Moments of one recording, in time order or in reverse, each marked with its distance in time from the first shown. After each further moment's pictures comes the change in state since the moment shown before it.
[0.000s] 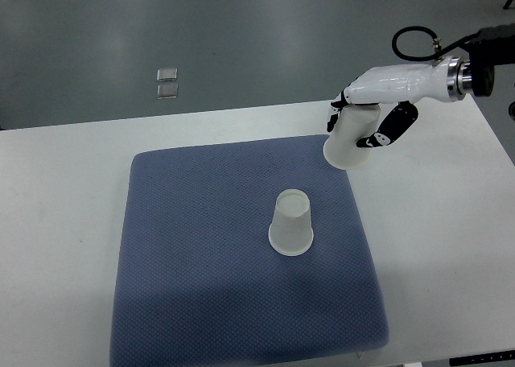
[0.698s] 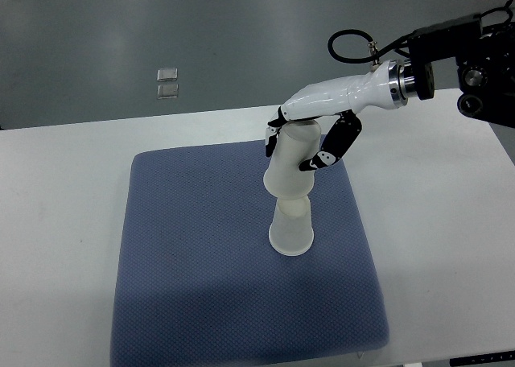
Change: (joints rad) left arm 0.000 0.000 0.000 0.000 0.000 0.000 0.000; right arm 0.044 0.145 0.016 0.037 0.160 0.099 0.004
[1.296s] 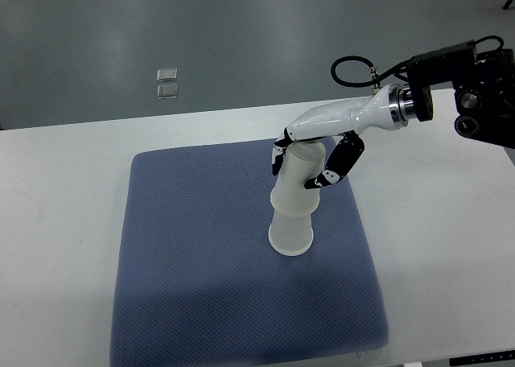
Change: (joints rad) left arm 0.000 0.000 0.000 0.000 0.000 0.000 0.000; right arm -0.067 -0.003 0.000 -0.003 -0.012 -0.006 -0.004
